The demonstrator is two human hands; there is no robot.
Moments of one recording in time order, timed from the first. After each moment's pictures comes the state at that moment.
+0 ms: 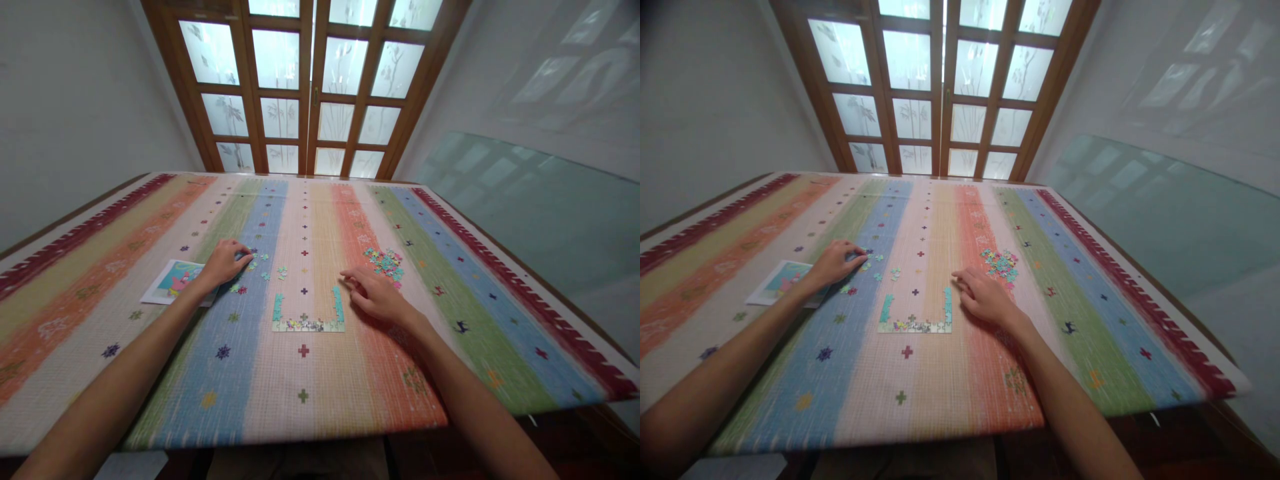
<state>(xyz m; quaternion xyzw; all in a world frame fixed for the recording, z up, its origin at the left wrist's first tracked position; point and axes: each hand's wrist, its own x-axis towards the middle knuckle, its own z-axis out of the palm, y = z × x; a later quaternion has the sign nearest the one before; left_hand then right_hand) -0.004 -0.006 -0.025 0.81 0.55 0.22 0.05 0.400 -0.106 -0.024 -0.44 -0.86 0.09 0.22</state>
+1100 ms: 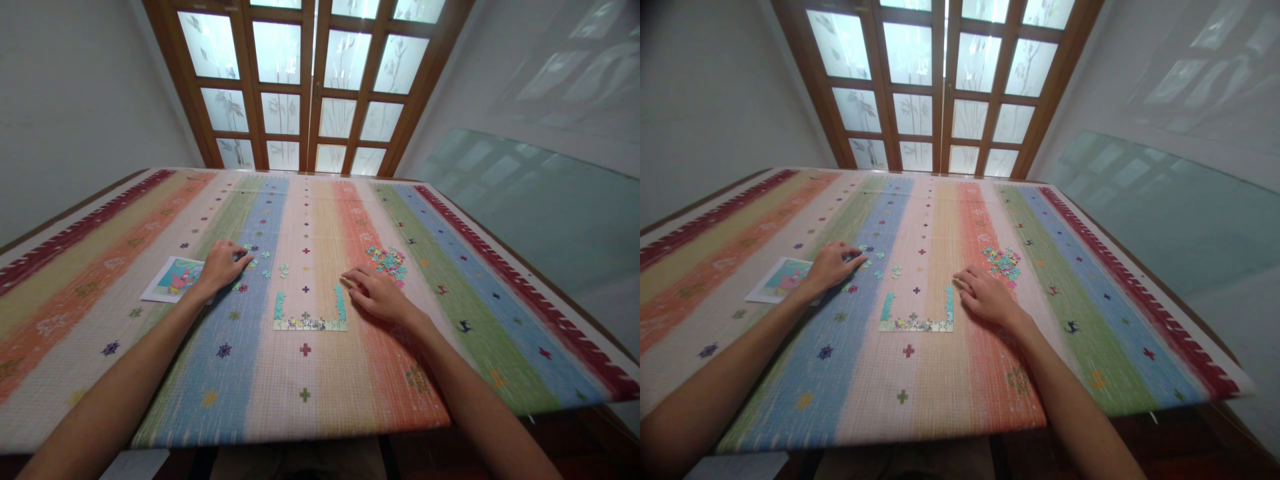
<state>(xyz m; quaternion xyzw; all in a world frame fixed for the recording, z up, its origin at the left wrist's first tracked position) -0.003 -0.017 -0.029 0.77 0.59 0.24 0.03 0.398 -0.107 -0.023 -0.45 -0.87 0.07 0.20</state>
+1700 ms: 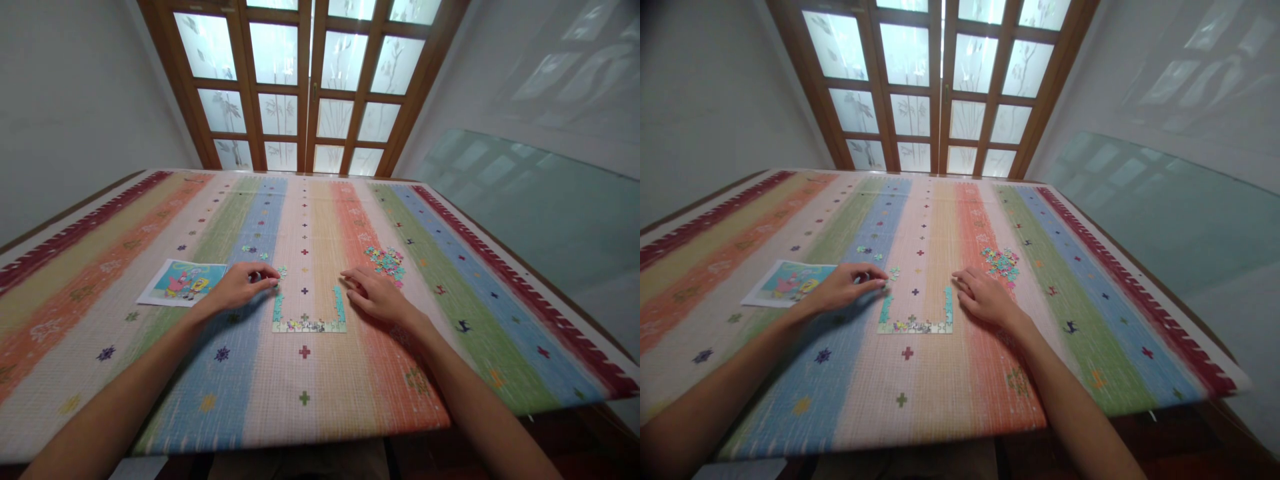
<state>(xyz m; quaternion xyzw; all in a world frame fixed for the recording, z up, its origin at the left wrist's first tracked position) 0.043 -0.069 0.002 0.81 0.45 0.23 0.29 0.397 -0.108 -0.021 -0.44 -0.87 0.09 0.22</state>
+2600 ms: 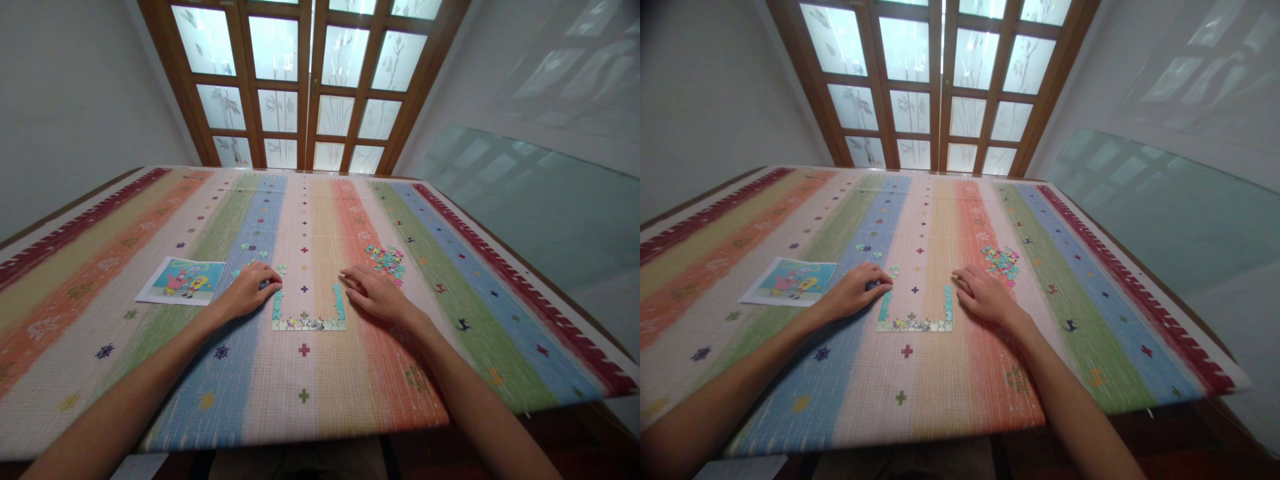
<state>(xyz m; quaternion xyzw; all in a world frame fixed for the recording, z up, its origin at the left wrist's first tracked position) 0.057 -0.078 -0.016 0.87 0.42 0.20 0.17 0.397 -0.107 -0.023 -0.44 -0.87 0.08 0.21</state>
